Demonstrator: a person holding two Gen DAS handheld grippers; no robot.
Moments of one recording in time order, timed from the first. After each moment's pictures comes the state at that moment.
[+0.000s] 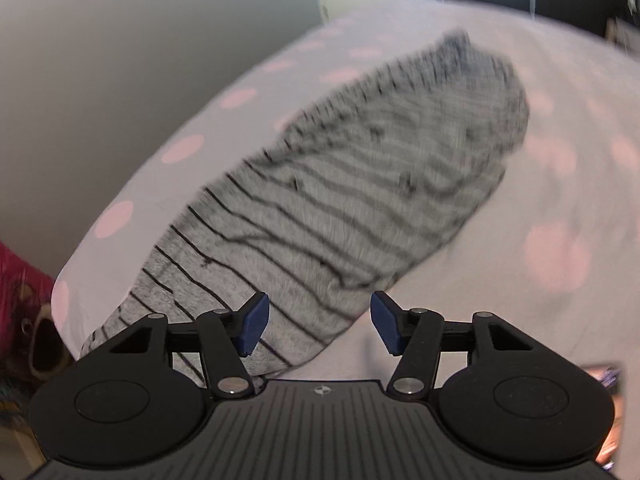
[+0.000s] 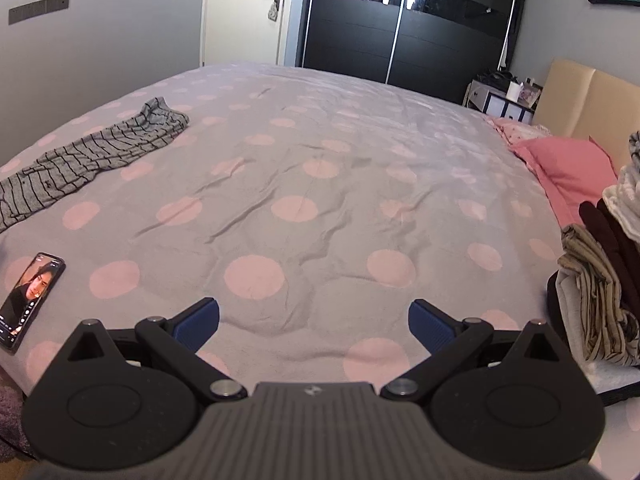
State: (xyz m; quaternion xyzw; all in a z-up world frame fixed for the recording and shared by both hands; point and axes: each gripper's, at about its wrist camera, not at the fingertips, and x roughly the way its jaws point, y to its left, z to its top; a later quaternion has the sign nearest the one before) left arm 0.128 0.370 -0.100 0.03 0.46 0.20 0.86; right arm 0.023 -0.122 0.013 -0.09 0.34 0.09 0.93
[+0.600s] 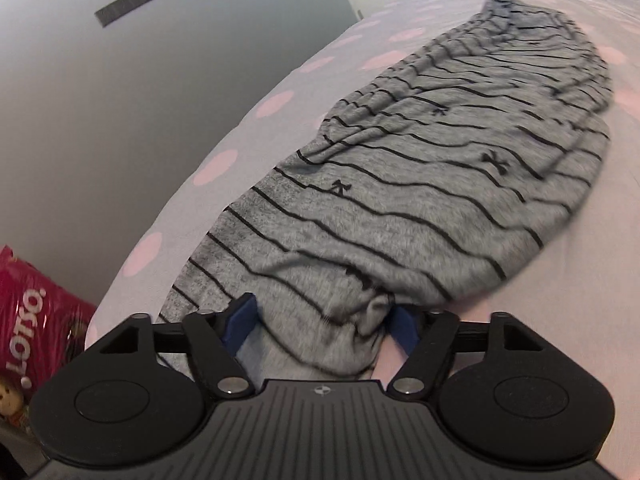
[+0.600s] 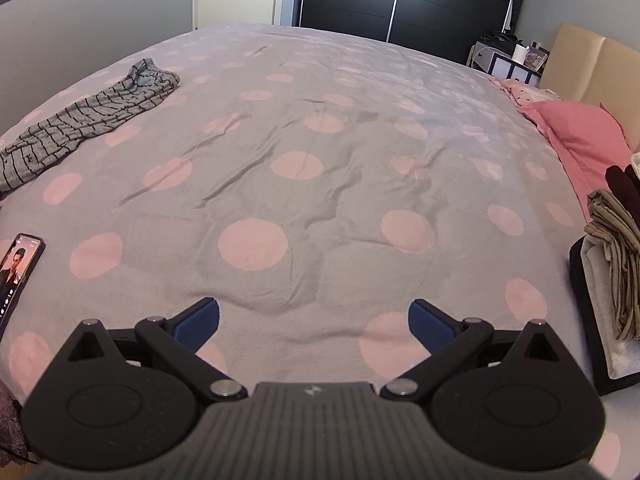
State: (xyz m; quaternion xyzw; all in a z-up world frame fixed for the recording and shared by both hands) left arm 0.179 0.393 -0.143 0.09 0.44 0.31 0.84; right arm 0.051 -0.108 -0.021 -0.10 0.39 0.09 0.91
